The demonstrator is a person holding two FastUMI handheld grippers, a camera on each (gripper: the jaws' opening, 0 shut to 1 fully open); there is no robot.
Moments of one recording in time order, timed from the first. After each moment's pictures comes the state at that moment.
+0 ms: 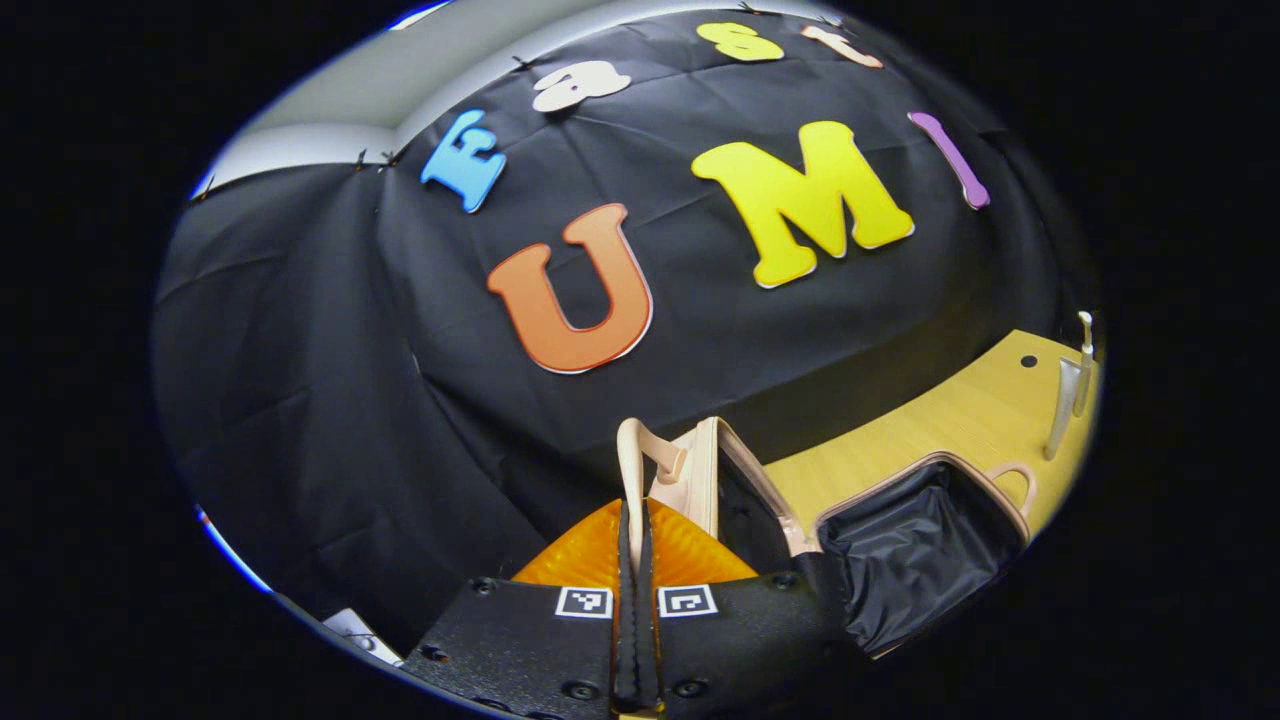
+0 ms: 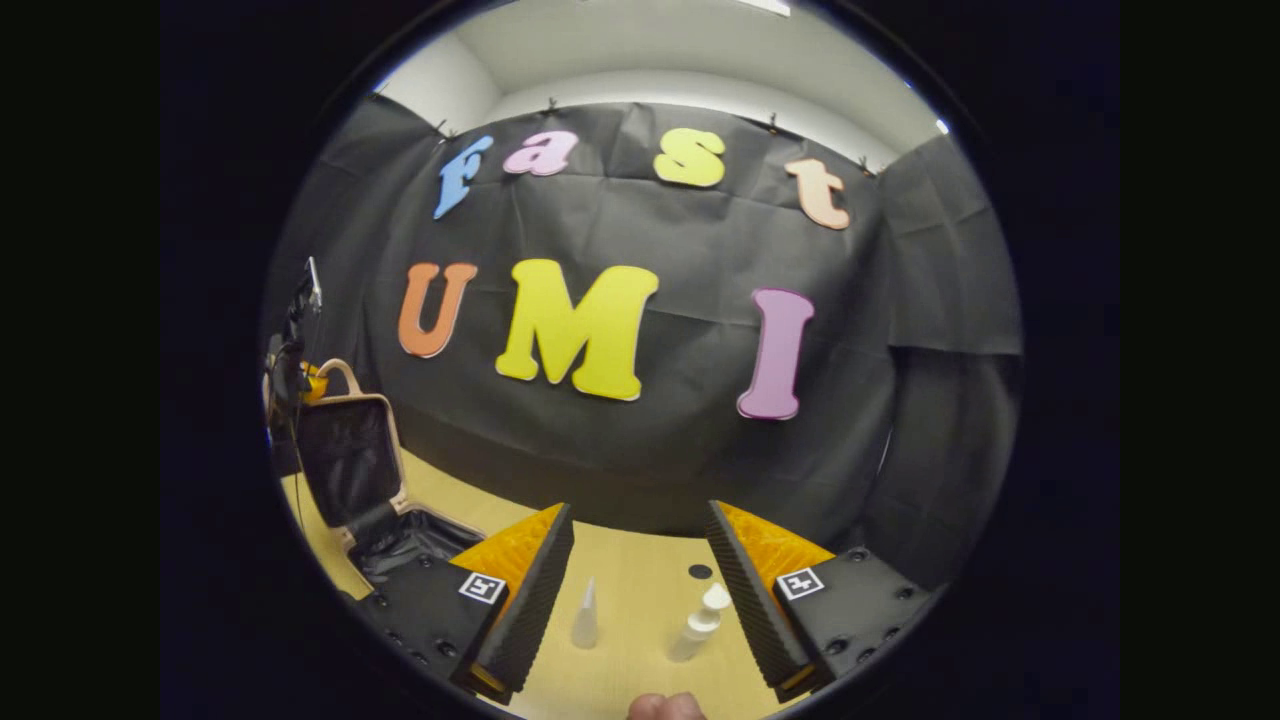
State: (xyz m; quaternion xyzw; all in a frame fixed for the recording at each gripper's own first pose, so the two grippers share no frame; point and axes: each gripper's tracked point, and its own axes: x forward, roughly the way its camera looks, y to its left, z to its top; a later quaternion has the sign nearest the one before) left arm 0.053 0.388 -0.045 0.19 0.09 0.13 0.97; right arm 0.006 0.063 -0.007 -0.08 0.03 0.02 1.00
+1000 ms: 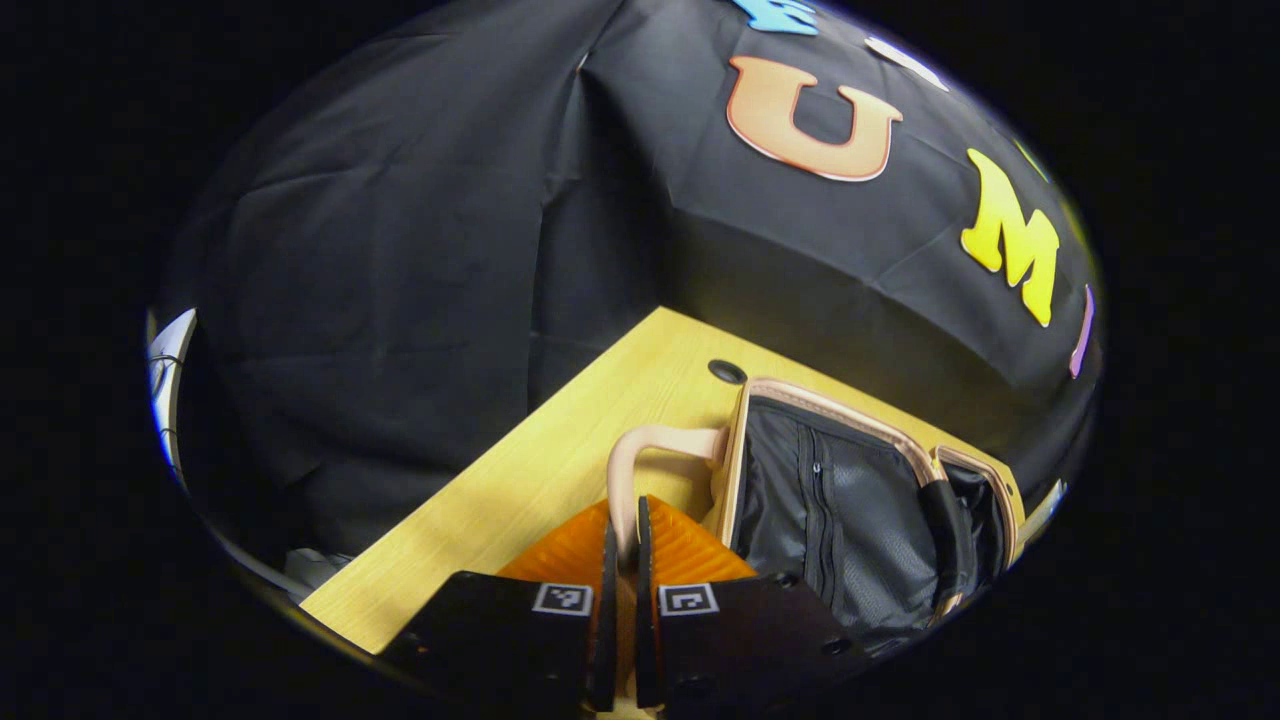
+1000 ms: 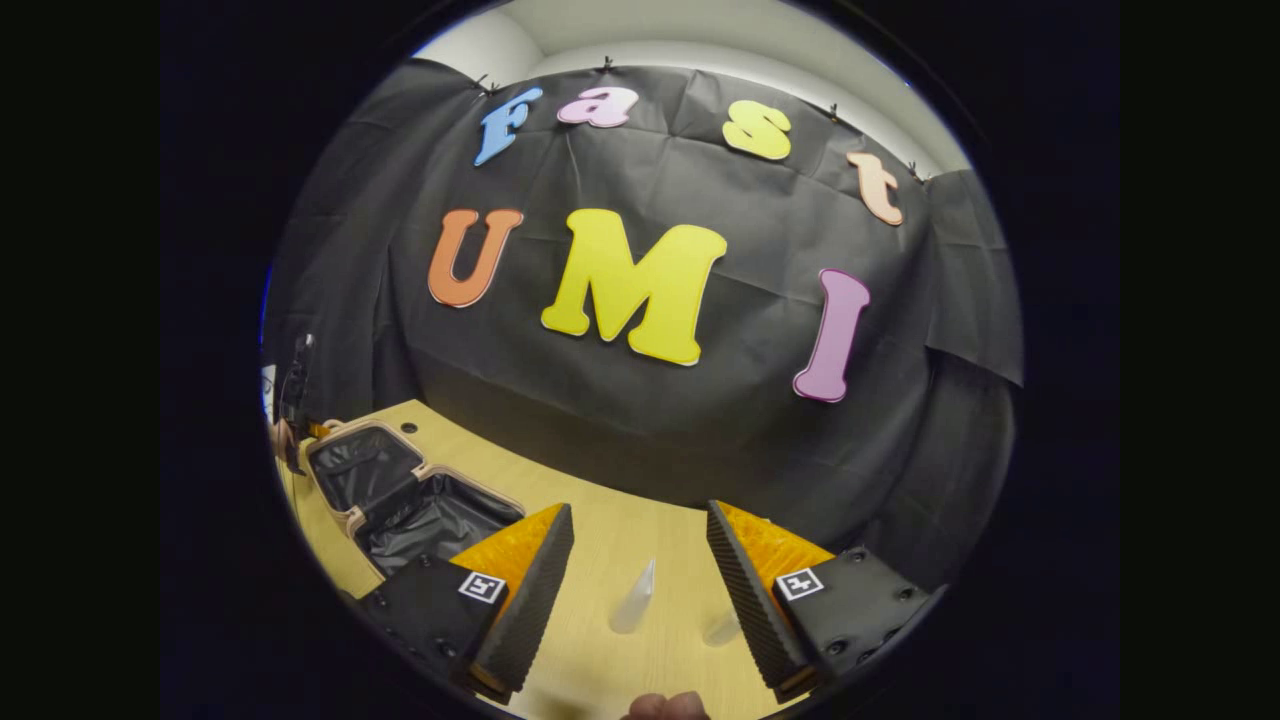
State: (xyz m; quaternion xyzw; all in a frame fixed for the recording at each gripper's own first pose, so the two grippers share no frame) left arm 0.059 0.536 -0.296 -0.16 0.24 0.16 0.94; right arm 0.022 0.130 -0.047 -0.11 0.10 0.04 0.99
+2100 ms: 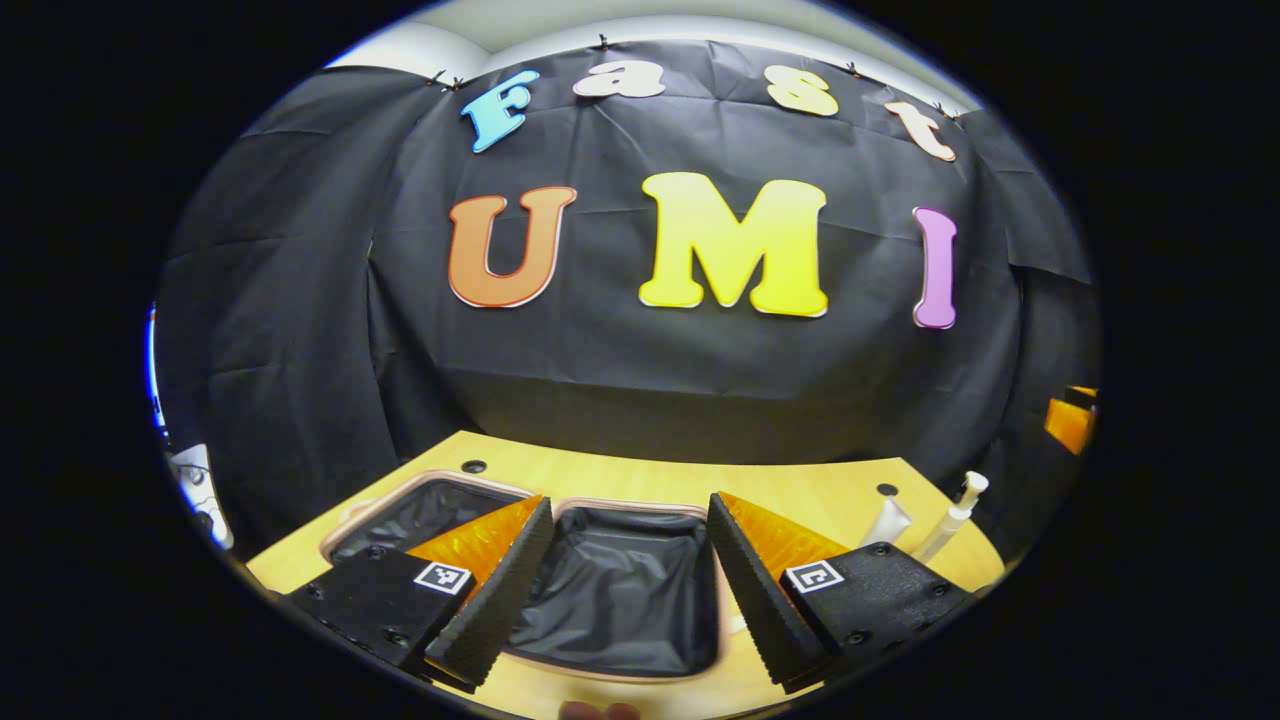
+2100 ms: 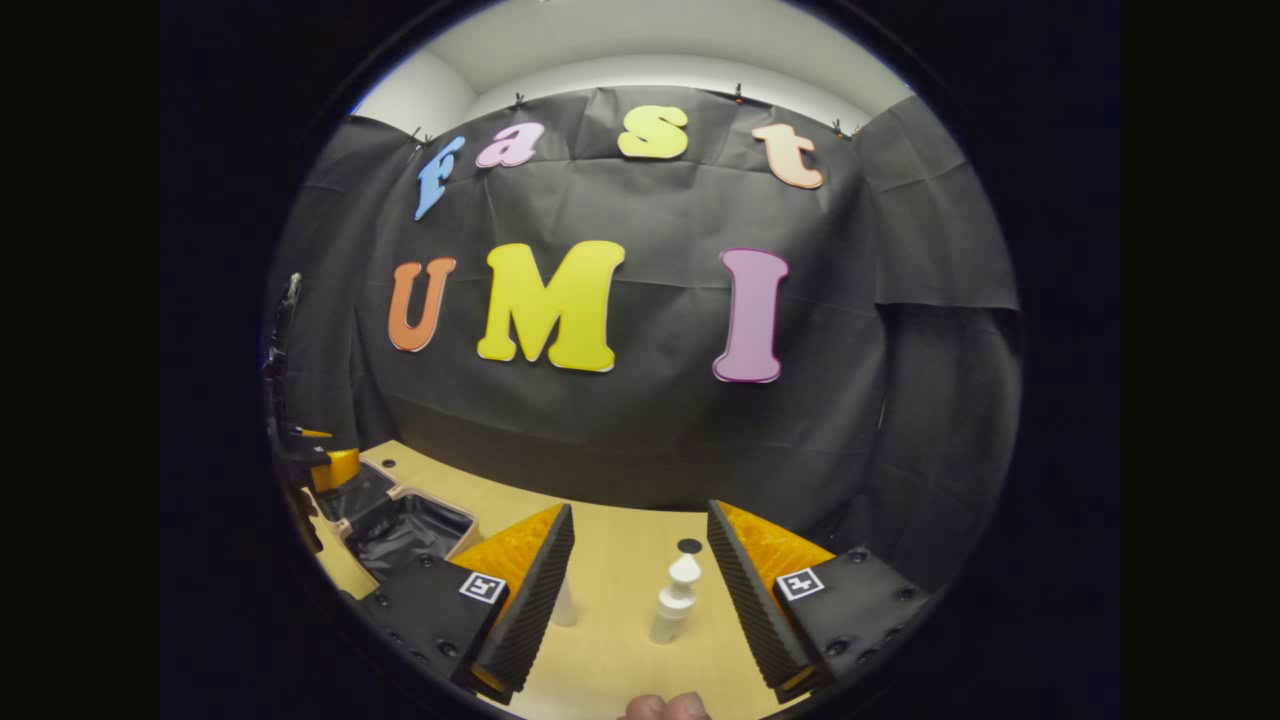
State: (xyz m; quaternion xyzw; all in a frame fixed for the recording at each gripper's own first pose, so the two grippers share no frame) left arm 0.017 0.106 -0.084 -0.04 0.09 0.06 0.99; right arm -0.001 -0.035 -0.044 -0.03 0.06 0.00 1.00
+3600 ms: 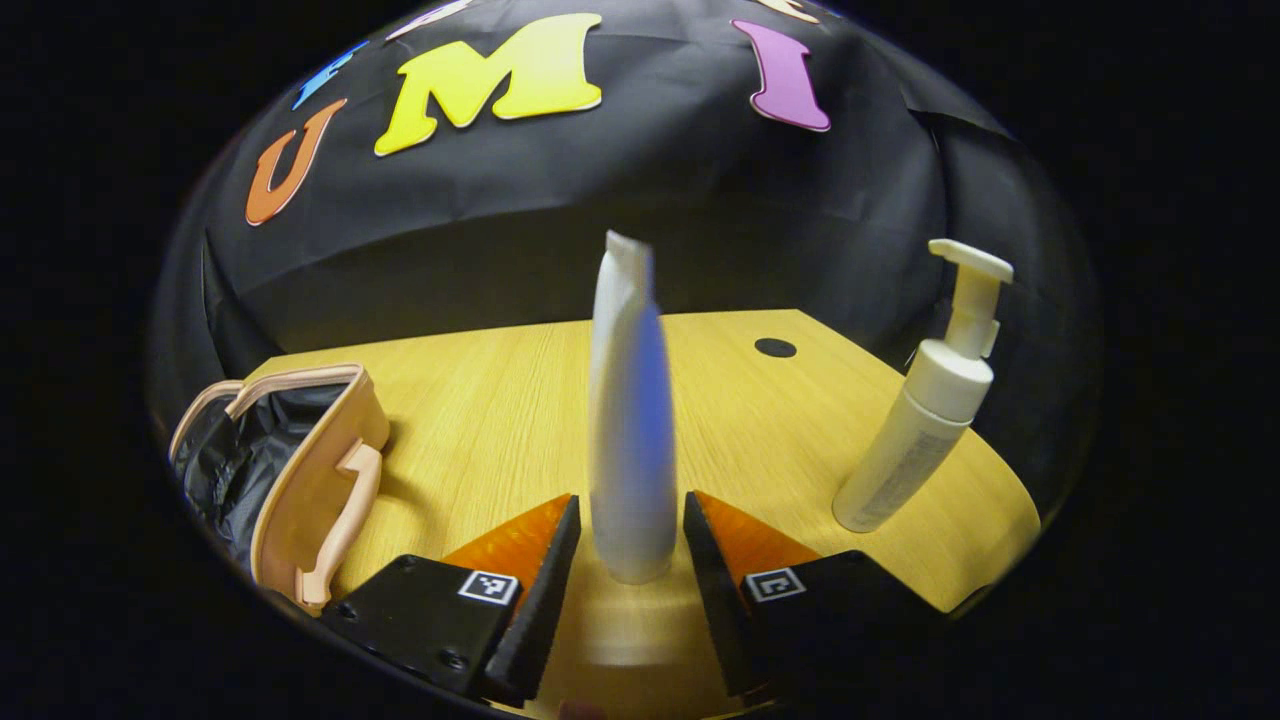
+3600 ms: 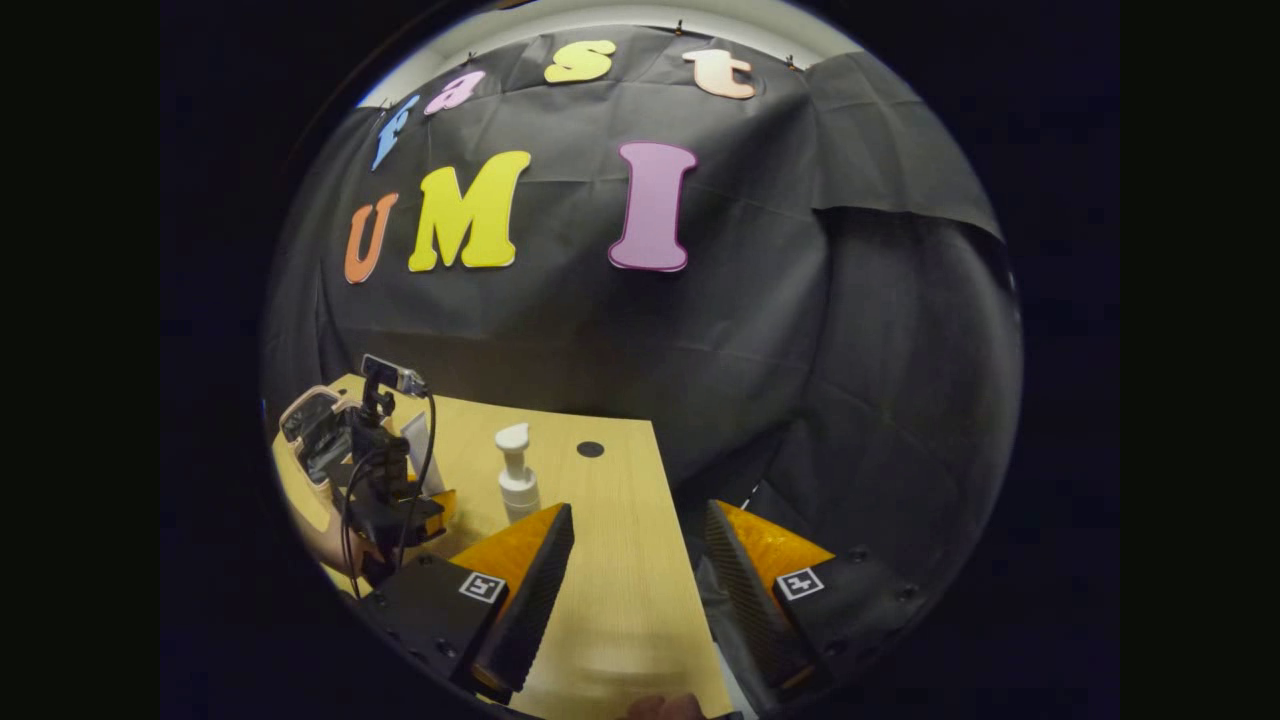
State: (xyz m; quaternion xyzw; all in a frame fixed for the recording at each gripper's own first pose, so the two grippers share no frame) left arm 0.129 -0.122 -0.304 0.03 0.24 -0.08 0.97; right arm -0.026 -0.195 -0.152 -0.03 0.18 -0.06 0.98
